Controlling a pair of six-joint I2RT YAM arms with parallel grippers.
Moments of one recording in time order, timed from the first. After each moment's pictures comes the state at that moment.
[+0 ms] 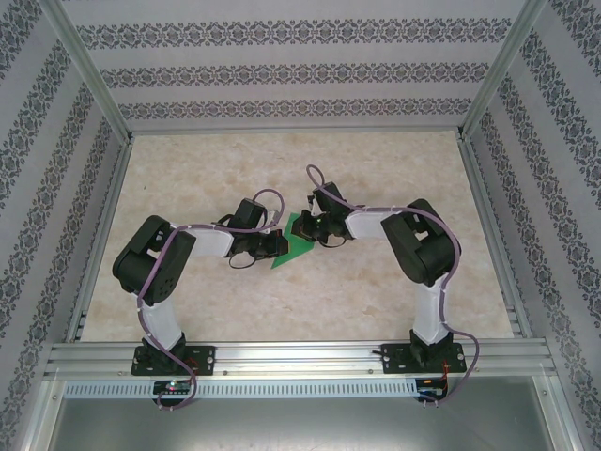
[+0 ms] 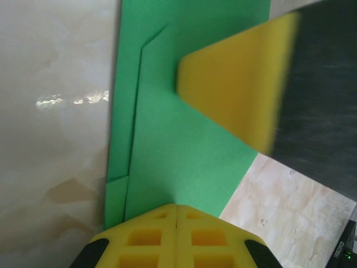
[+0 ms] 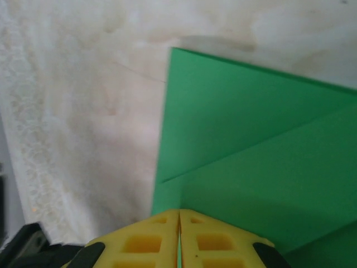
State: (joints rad) left arm -0.51 1.83 0.84 0.03 0.54 -0.66; right arm 0.55 2.01 1.09 0.02 -0.49 0.83
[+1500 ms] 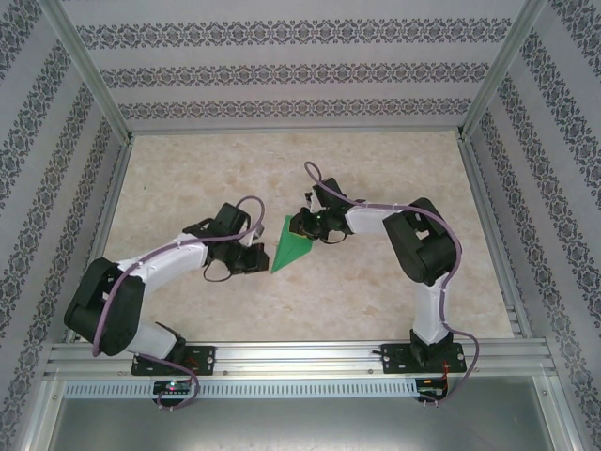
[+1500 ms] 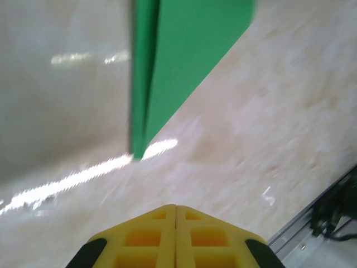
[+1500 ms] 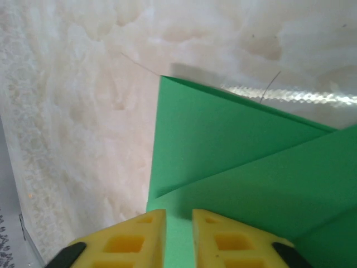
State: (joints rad) left arm -0.50 1.44 0.82 -0.49 0.50 -0.56; right arm 0.54 1.98 1.14 -0.09 -0.51 0.73
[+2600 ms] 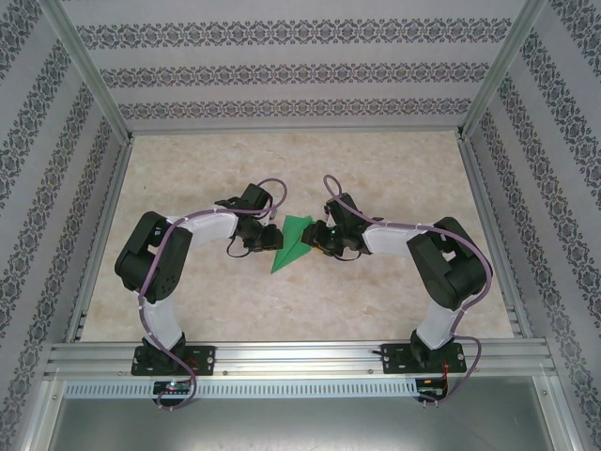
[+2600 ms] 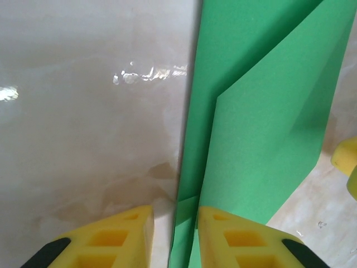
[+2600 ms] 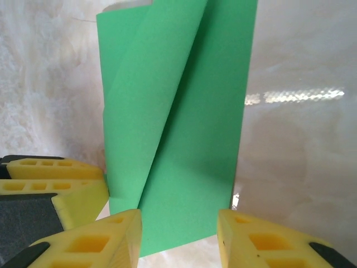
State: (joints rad) left arm -0.50 1.85 1.09 -0.46 0.36 -0.52; right arm 0.56 1.76 0.87 -0.03 -0.39 0.88
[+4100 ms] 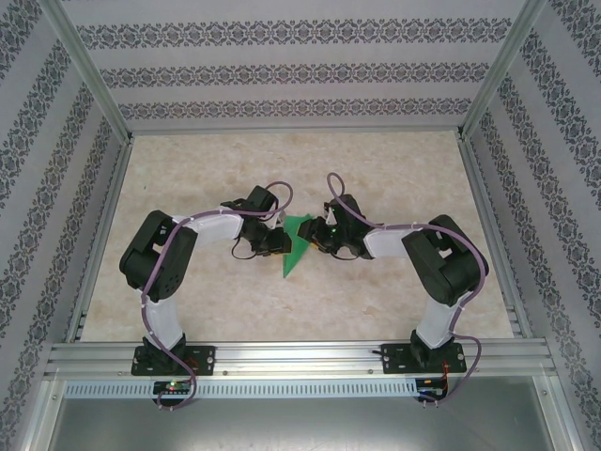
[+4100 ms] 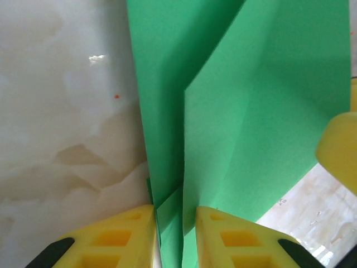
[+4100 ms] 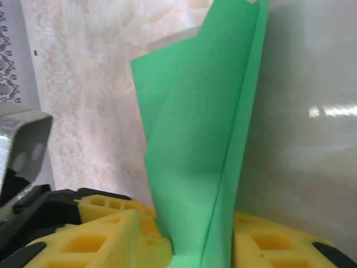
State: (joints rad) left arm -0.53 1.87 1.09 -0.44 0.48 -0.56; right arm 0.54 1.80 0.81 0.25 -0.47 0.97
